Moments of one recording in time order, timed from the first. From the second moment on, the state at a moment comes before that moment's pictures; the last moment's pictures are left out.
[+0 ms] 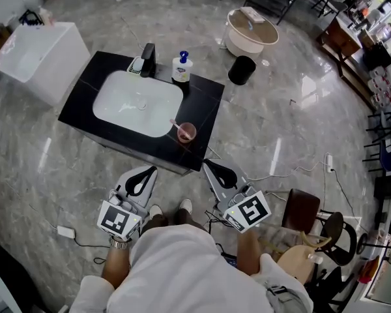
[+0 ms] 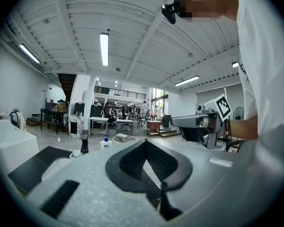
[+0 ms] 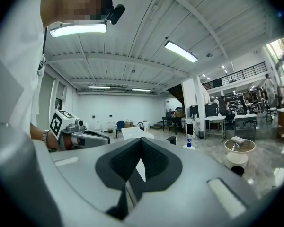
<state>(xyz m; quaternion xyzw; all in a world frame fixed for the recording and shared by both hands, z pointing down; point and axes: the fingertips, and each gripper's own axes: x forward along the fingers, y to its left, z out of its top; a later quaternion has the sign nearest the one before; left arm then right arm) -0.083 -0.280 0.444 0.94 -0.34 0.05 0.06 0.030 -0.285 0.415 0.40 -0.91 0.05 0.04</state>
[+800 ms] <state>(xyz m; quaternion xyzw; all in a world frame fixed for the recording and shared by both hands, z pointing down) -0.084 -0.277 0.444 0.94 -0.34 0.04 0.07 0.027 -0.282 0.420 0.39 -0.92 0.05 0.04</state>
